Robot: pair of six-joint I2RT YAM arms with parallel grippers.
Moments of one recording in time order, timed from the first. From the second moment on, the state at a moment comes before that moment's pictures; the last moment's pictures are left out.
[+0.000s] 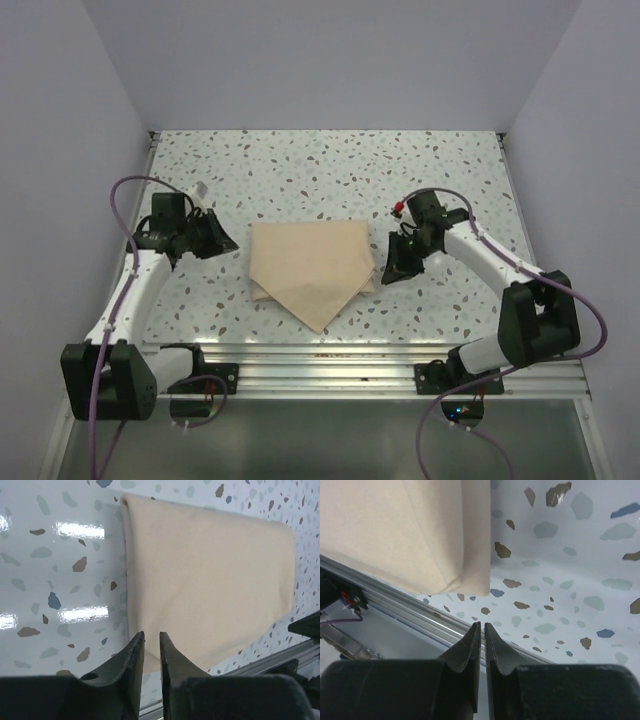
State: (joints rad) left arm 0.01 1.17 0.86 -0.61 0.43 -0.40; right arm 0.32 1.45 1.00 -0.84 -0.43 0.36
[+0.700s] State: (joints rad) left arm -0.16 1.13 0.93 -0.61 0.38 -0.26; right arm 0.32 1.63 0.71 -0.36 -0.65 0.90
